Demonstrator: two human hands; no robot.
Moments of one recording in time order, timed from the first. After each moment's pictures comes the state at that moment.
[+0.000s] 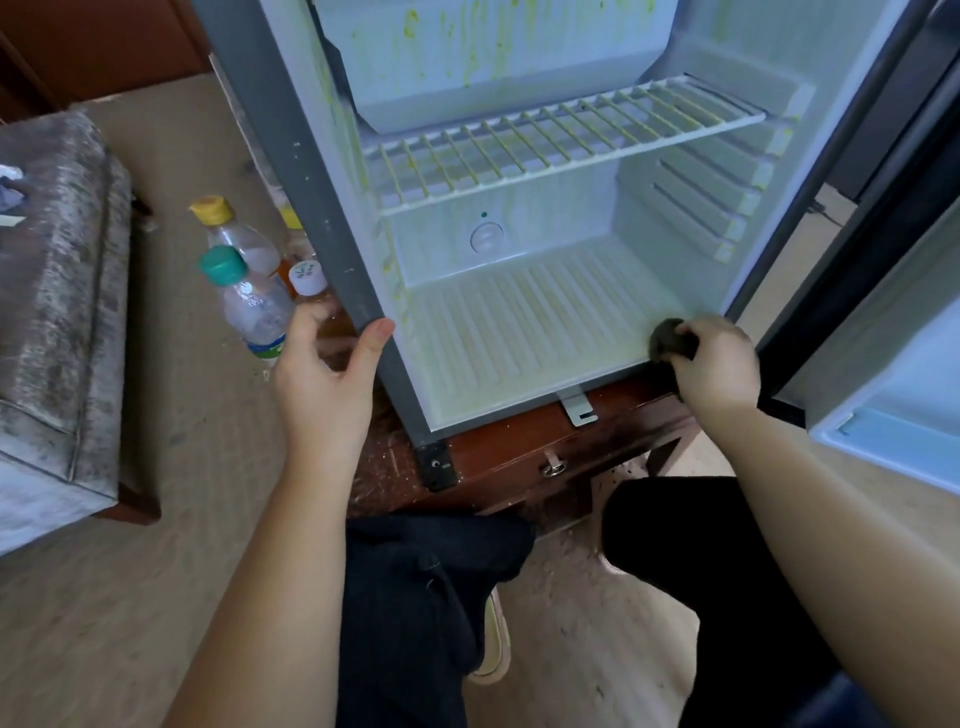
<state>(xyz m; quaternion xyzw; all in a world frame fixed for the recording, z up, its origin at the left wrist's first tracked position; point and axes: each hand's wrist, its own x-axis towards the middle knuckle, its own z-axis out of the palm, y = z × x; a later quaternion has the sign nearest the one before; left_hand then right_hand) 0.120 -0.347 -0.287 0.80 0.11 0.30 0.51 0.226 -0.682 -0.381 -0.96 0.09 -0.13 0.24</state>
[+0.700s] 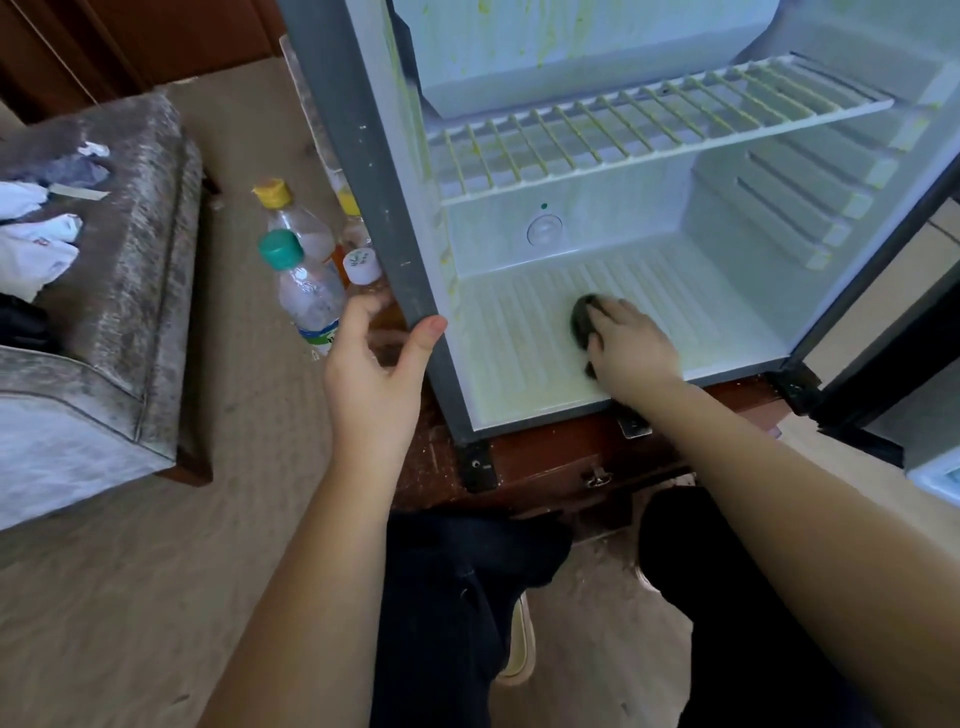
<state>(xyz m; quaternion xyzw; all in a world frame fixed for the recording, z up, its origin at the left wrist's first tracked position) 0.120 -0.348 -0.288 0.80 0.10 0.32 0.49 0.256 -0.559 -0.377 -0.98 -0.14 -0.02 0.16</state>
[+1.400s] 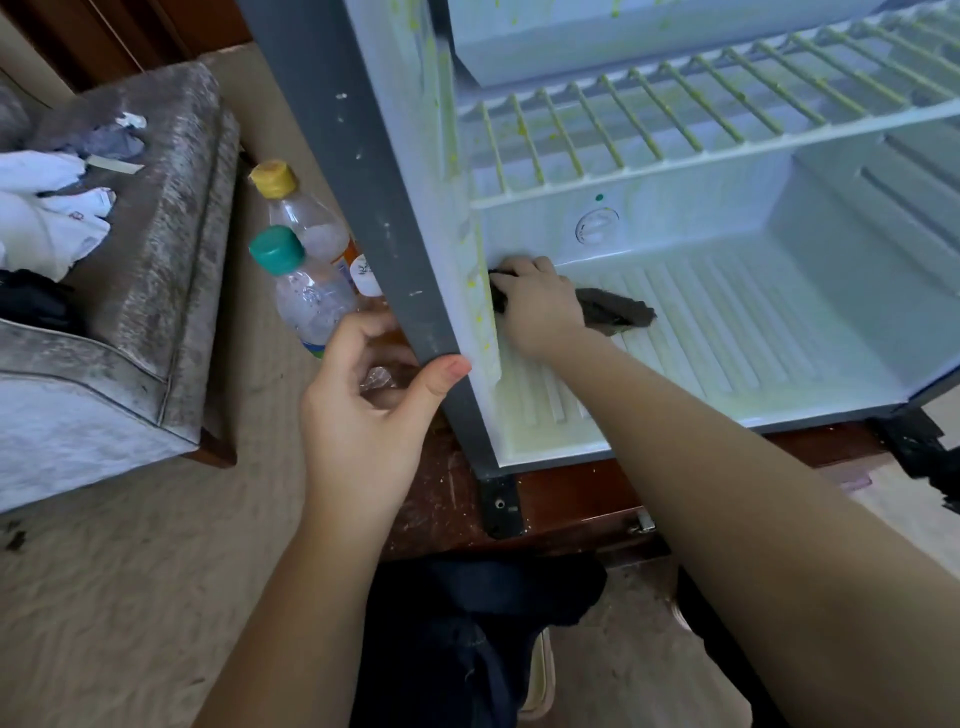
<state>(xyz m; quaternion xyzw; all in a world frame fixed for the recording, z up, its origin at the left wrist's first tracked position) 0.125 -0.338 -0.290 0.78 0.11 0.30 0.53 0.332 -0.422 -0.379 -0.95 -0.26 -0.02 0.16</state>
